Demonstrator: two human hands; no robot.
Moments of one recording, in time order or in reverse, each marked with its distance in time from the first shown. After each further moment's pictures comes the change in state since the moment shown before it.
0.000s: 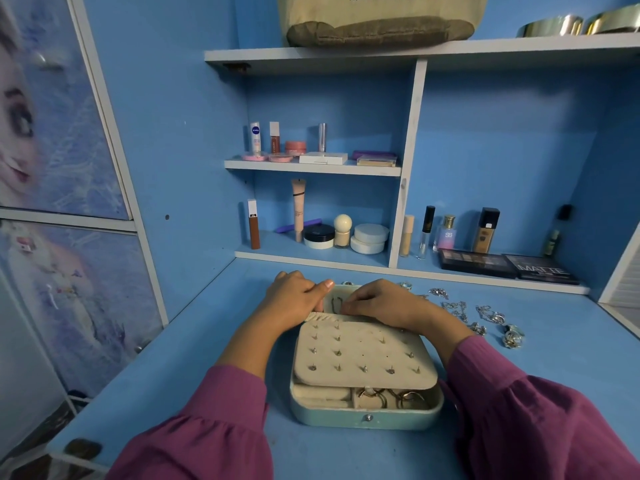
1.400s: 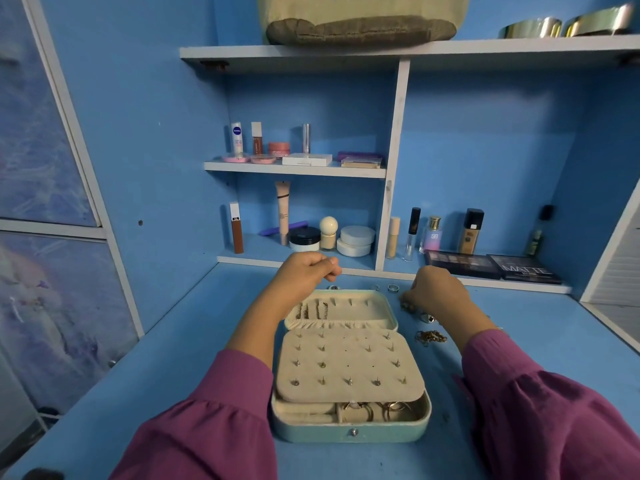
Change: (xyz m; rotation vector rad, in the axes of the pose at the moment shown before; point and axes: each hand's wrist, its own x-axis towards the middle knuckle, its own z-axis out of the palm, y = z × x) left_hand 0.020 0.048 -0.009 -0.581 -0.015 -0.044; right_hand 0.016 0.071 -0.051 -0.441 0.410 0.474
